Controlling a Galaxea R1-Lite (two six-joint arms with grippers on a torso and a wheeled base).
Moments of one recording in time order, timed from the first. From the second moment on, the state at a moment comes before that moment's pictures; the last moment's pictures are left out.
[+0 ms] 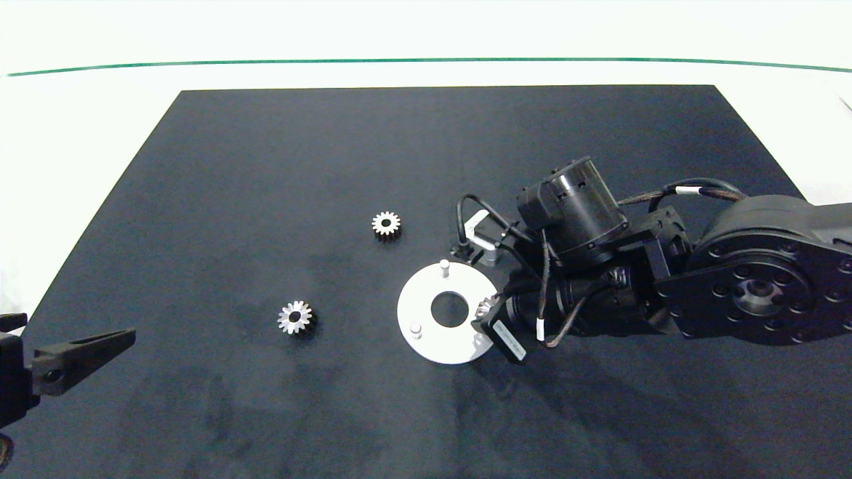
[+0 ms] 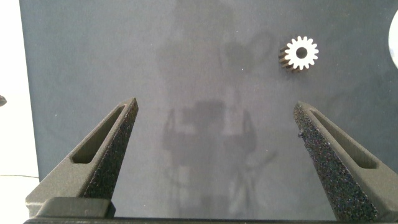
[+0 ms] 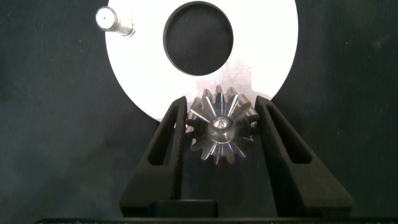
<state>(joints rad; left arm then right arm) -0.13 0.93 -0.83 0.36 0.12 0.01 0.76 1.84 -1.37 0.28 -0.16 -0.22</state>
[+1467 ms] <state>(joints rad) -0.20 1.02 -0.90 0.29 0.12 0.08 0.72 1.65 -1.30 0.25 -0.28 -0.10</state>
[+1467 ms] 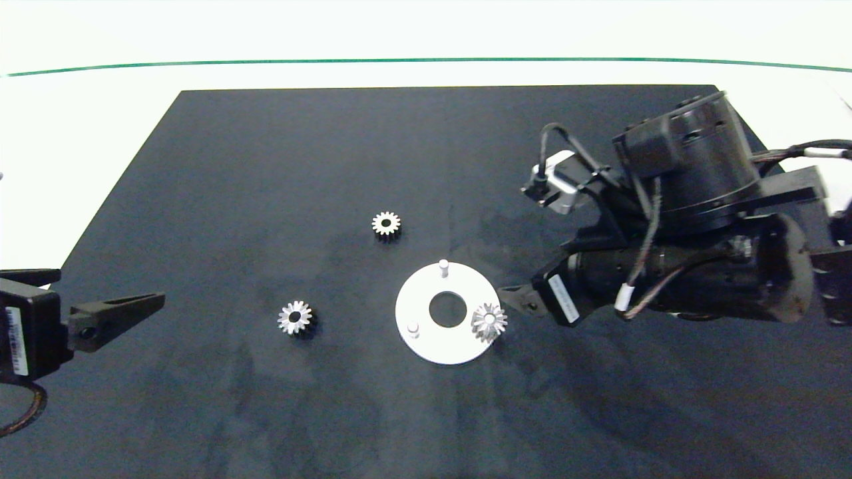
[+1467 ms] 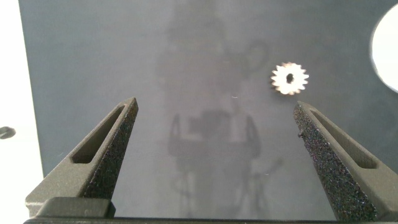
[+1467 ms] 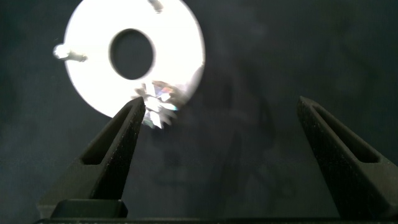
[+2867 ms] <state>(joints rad) -0.56 1.47 -0.75 -0.15 0.18 0.18 0.53 1.07 -1.02 0.25 -0.29 -0.08</state>
